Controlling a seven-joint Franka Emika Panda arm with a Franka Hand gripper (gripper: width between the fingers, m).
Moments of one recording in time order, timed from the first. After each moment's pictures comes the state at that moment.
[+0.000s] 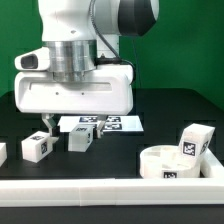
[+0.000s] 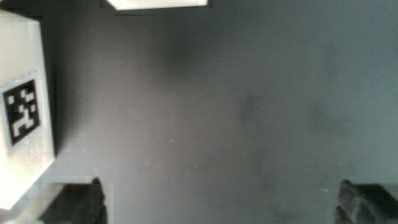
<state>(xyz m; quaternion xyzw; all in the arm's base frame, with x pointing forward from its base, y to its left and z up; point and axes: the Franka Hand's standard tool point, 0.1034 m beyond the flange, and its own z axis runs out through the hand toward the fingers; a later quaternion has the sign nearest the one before) 0.538 -0.081 0.047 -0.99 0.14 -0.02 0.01</state>
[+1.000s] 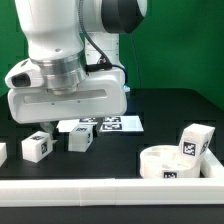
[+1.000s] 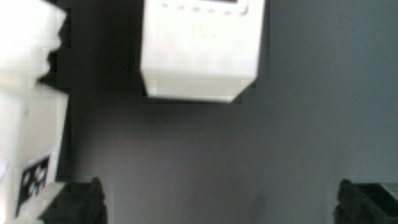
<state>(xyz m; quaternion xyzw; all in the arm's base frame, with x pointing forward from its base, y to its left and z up) 0.509 -0.076 0.040 -0.98 0.08 0.14 0.07</state>
